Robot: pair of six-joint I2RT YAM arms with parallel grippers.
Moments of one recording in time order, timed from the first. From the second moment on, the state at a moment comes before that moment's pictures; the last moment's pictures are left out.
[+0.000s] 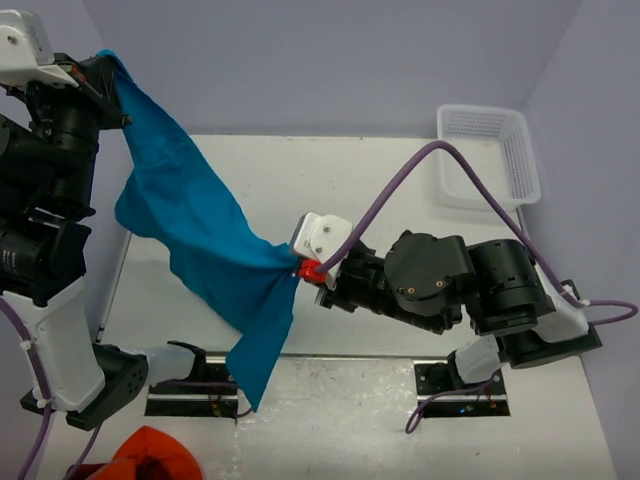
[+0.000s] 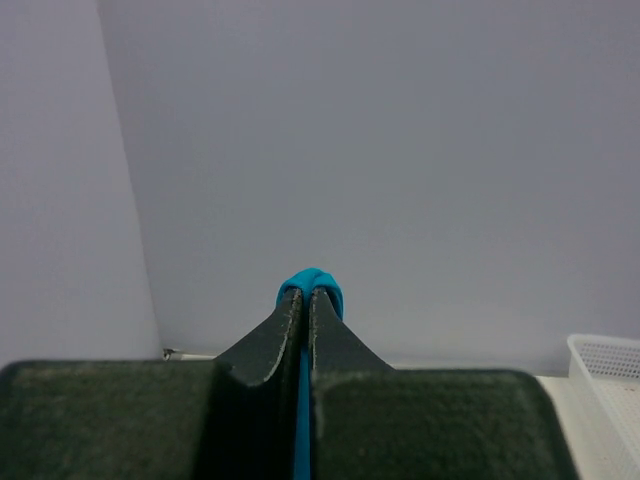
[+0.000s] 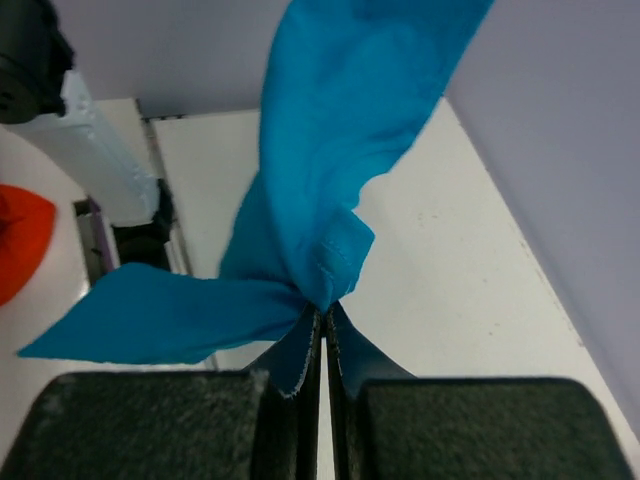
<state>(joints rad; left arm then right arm) -0.28 1.27 2.30 -0.74 -0.28 -0.02 1.69 1.58 2.43 -1.15 0.55 -0.13</state>
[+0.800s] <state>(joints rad) -0.28 1.05 2.29 -0.64 -0.30 0.03 1.78 1.60 2.42 -0.92 0.78 -0.40</state>
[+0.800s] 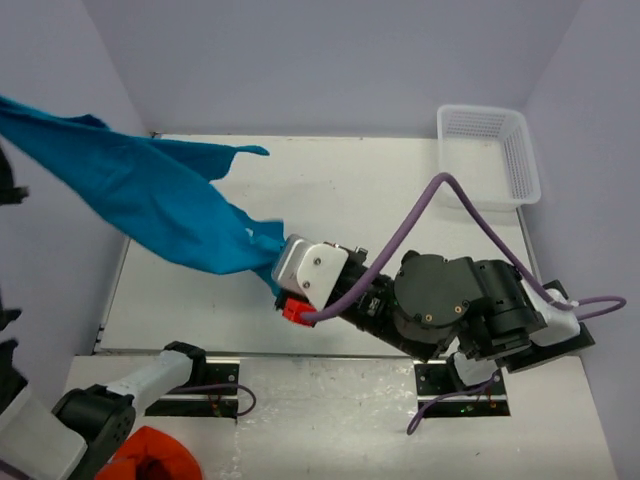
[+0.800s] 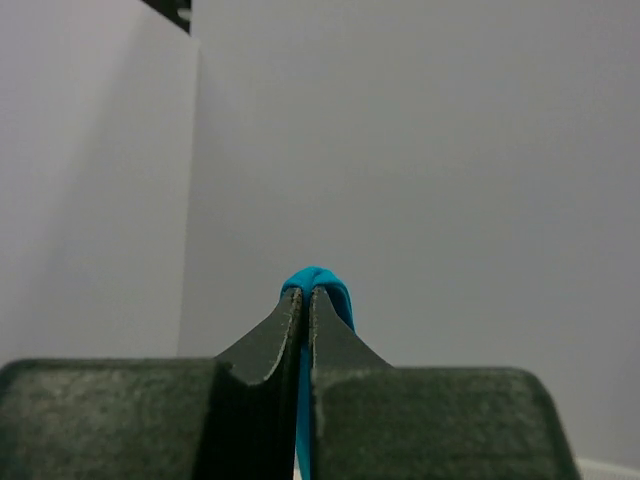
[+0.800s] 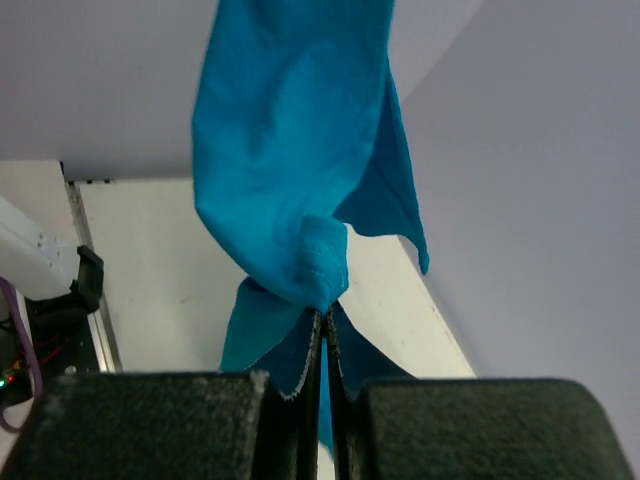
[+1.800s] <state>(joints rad) -0.30 2.02 1.97 -0.36 -0.05 0.00 0.77 1.30 1.38 -0.60 0.52 -0.25</state>
